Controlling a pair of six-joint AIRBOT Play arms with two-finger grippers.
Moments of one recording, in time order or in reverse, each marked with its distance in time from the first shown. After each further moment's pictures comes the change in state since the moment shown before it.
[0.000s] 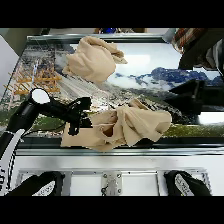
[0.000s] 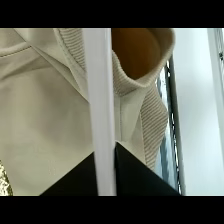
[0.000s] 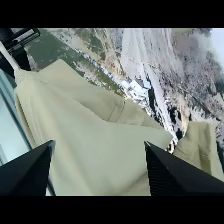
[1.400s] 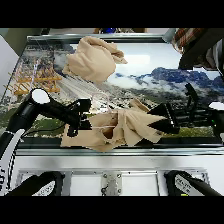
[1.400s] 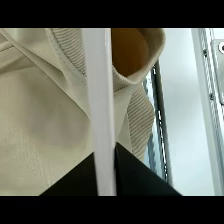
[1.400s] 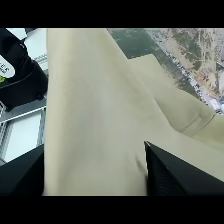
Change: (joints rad) left arm 0.000 0.000 0.000 0.002 -0.046 0.000; right arm 0.122 -0.230 -0.396 0.174 0.098 -0.653
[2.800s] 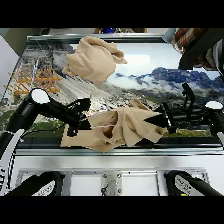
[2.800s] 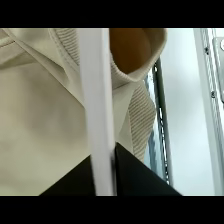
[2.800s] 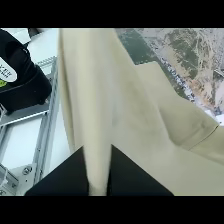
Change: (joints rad) left arm 0.001 -0.001 0.000 -0.001 -0.010 -0.012; right arm 0.040 -0.006 0.000 0.025 -0.014 -0.021
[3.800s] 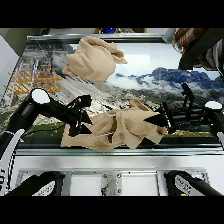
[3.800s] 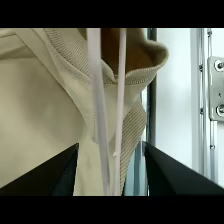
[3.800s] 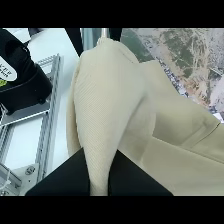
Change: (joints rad) left arm 0.000 0.001 0.000 0.007 0.015 -0.166; right arm 0.000 -0.001 -0.001 -0.002 -0.006 0.017
